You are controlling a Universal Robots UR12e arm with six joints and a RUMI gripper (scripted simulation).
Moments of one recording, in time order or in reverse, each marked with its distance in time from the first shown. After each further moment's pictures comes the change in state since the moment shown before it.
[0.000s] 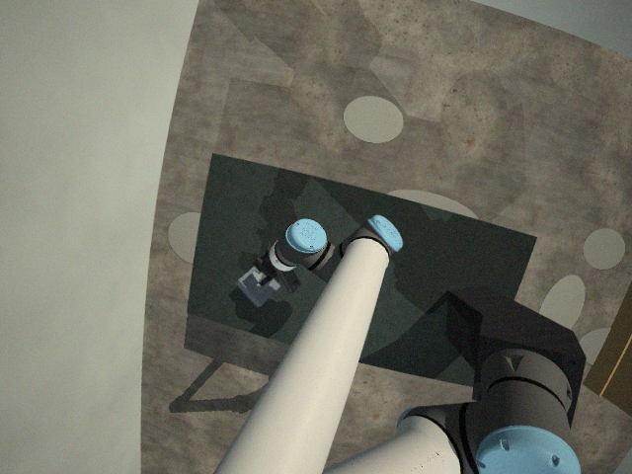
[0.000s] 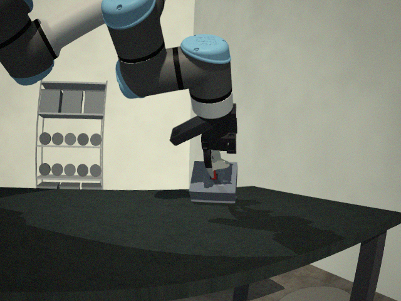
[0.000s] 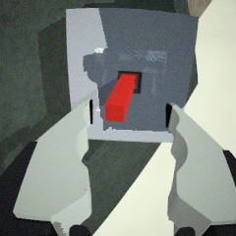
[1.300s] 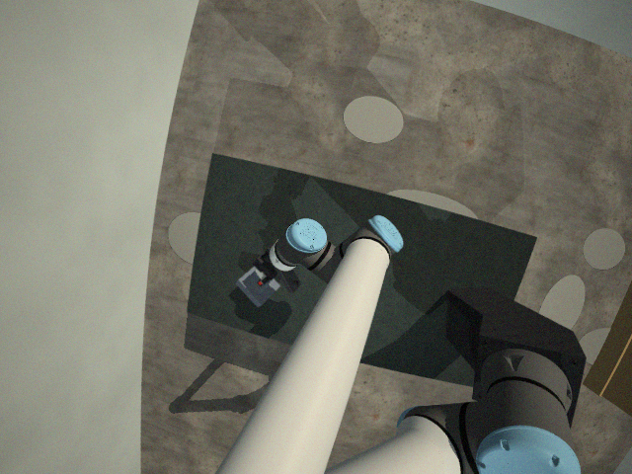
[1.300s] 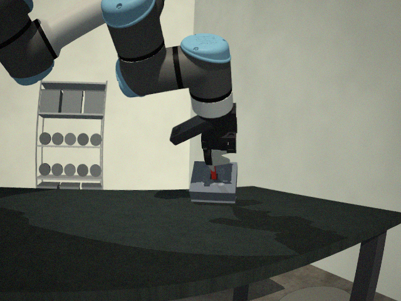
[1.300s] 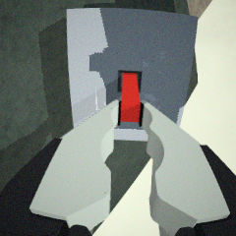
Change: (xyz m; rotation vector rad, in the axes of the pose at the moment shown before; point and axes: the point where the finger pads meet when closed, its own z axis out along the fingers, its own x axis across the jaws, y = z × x) arm 0.000 0.000 -0.002 0.000 0.000 0.000
